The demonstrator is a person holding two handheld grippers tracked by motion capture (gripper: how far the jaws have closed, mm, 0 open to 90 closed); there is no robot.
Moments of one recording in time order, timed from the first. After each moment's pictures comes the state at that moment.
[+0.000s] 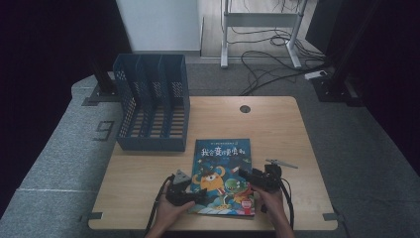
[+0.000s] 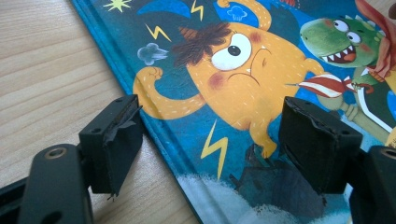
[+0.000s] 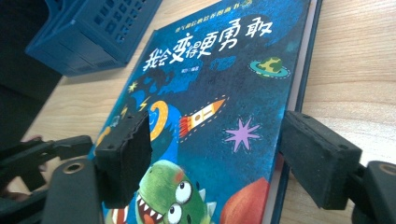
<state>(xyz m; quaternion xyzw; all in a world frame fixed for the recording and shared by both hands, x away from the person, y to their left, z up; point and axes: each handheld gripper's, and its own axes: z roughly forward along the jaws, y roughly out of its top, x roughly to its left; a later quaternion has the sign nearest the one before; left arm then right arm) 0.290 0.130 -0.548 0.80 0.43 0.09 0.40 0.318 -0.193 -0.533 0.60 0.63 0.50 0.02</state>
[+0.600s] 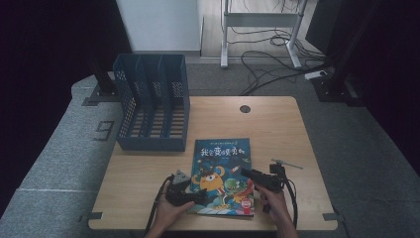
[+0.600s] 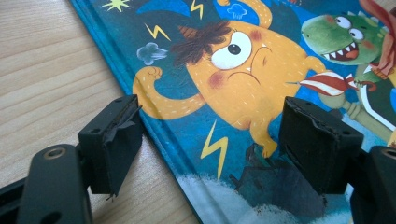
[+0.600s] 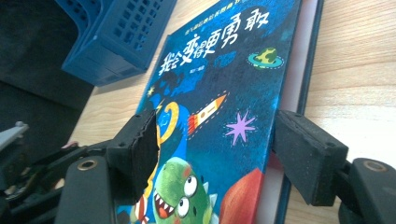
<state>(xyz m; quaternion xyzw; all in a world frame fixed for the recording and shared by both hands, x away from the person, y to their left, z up) 0.289 0.131 -0.548 0.80 0.43 0.09 0.40 0.321 -0.207 -0.539 0.61 0.60 0.52 -0.05</state>
